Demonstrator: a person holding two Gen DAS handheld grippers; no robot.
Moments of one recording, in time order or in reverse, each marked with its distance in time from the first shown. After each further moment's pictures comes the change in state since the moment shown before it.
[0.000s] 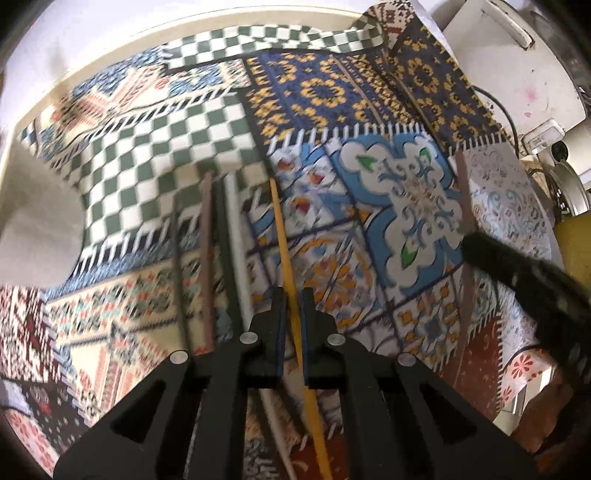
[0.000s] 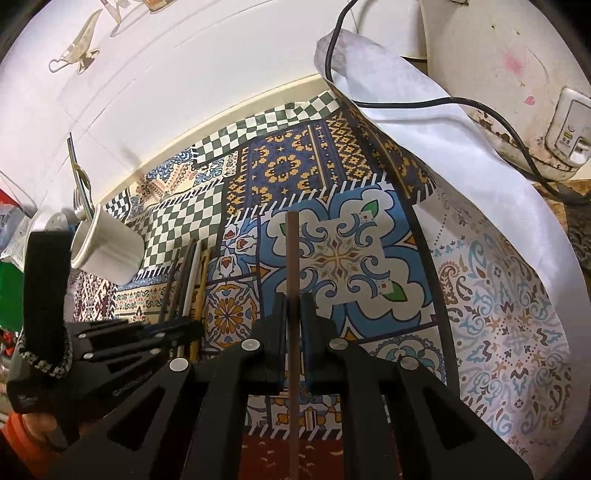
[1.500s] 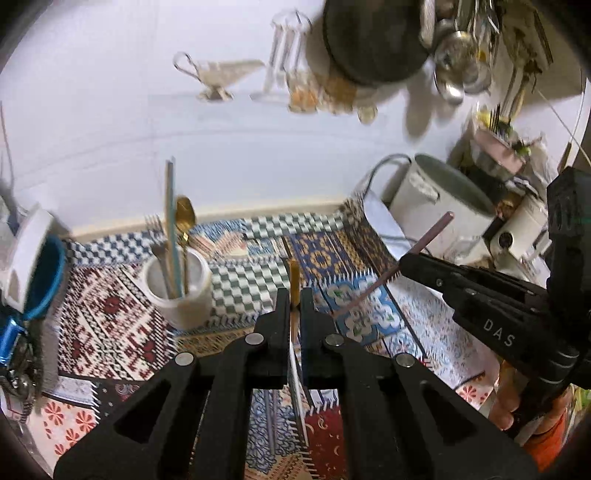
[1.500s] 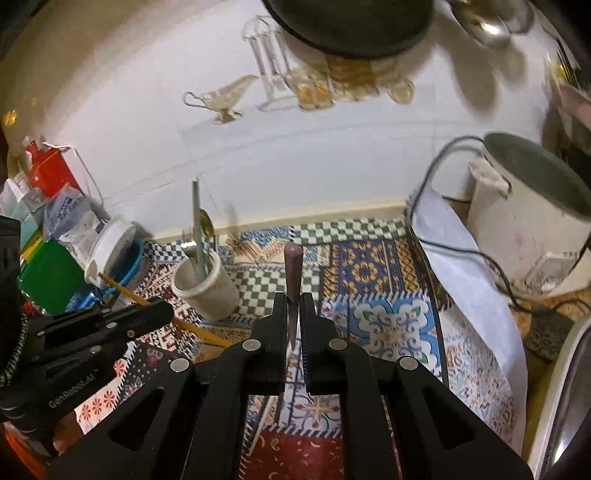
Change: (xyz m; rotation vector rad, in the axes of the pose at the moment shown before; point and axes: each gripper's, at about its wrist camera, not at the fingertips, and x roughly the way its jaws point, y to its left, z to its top) left arm -0.235 0.015 -0.079 -0.044 -0.582 0.024; right arm -0.116 0.110 0.009 -0.263 -0.281 0.043
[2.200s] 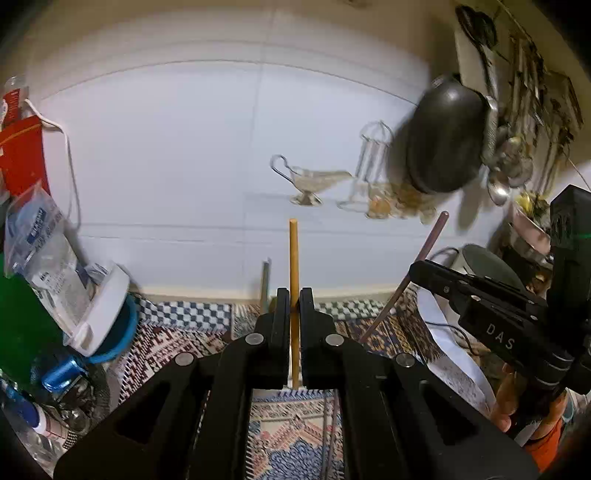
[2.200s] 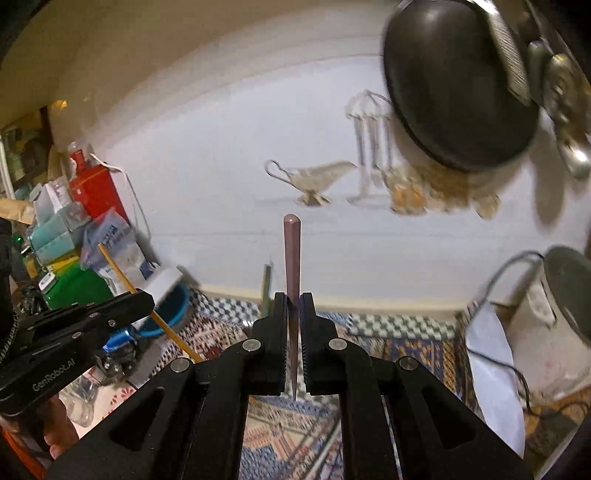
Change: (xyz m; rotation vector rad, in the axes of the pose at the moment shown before) left arm -0.065 0.071 0.058 -0.094 -0.232 0.165; right arm 0.005 0.079 0.084 -0.168 -0.156 0.139
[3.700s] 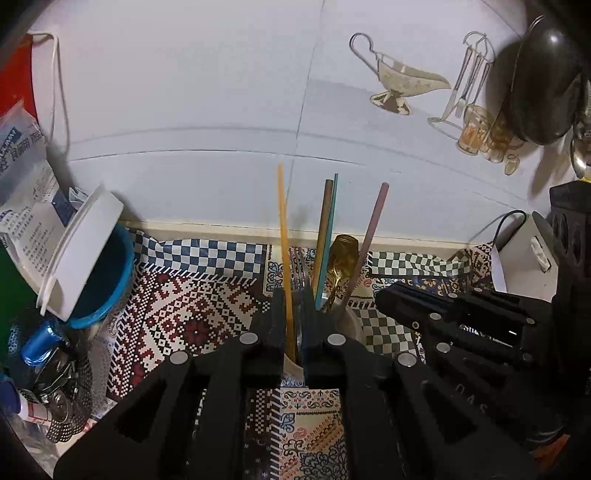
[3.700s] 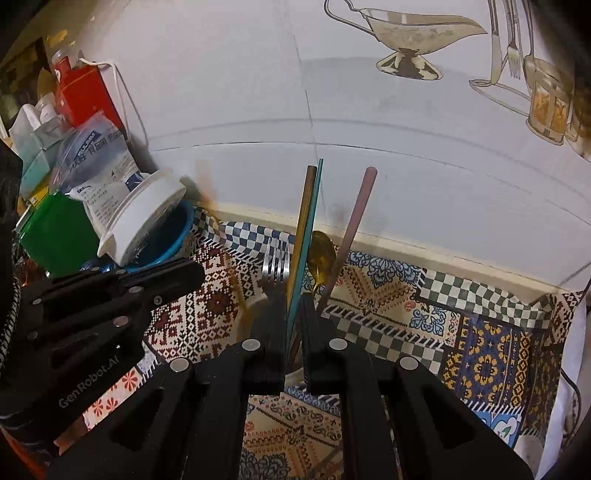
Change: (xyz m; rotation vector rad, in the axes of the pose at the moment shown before) left arm 0.114 0.051 -0.045 -0.066 0.258 0.106; right arm 0.137 0.022 -0.041 -0.070 0.349 0.104
